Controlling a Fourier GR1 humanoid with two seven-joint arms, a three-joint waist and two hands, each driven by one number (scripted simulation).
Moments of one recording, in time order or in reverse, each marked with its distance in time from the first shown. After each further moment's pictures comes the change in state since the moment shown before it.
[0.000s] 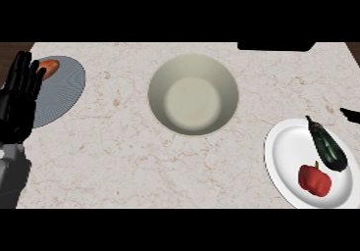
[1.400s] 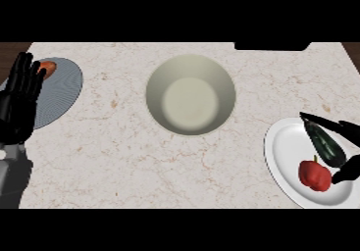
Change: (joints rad) left arm 0.002 -0.024 0.019 -0.005 -0.030 -0.012 0.007; right arm -0.215 0.185 0.220 0.360 0.127 -0.169 -0.180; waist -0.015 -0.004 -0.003
